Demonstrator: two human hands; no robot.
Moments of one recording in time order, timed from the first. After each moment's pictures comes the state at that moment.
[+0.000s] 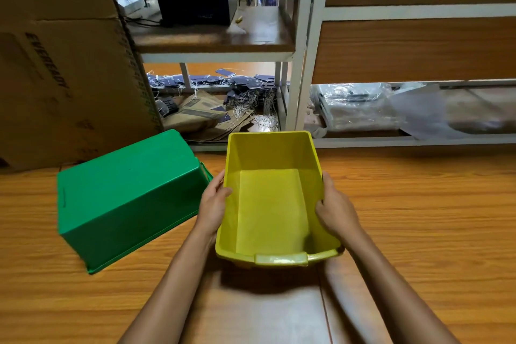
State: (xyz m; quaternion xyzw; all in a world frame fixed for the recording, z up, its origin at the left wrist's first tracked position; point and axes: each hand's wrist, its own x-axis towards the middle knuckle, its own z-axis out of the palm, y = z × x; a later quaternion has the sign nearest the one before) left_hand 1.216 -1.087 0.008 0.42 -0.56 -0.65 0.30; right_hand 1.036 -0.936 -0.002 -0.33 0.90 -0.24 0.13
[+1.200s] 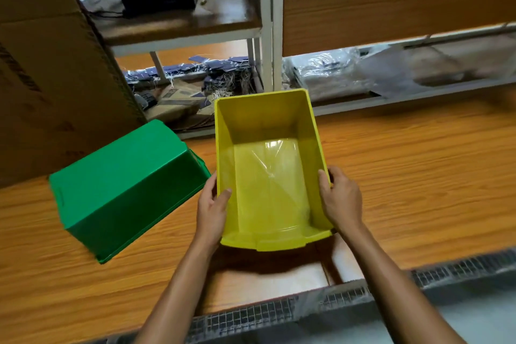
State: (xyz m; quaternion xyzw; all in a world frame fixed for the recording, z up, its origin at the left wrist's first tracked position) left_hand 1.258 -1.039 -0.020 0.35 -0.60 -0.65 0.31; right_hand 1.079 -0.872 -0.023 -0.23 0.89 -0.38 -0.03
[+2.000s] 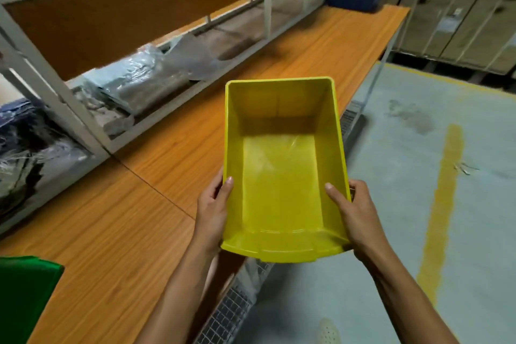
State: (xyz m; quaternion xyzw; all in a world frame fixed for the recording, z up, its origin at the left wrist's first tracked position) left_hand 1.155 -0.892 -0.010 0.06 -0.61 -0.79 -0.01; right_hand 1.190 -0.651 0.004 0.20 0.77 -0.60 -0.06
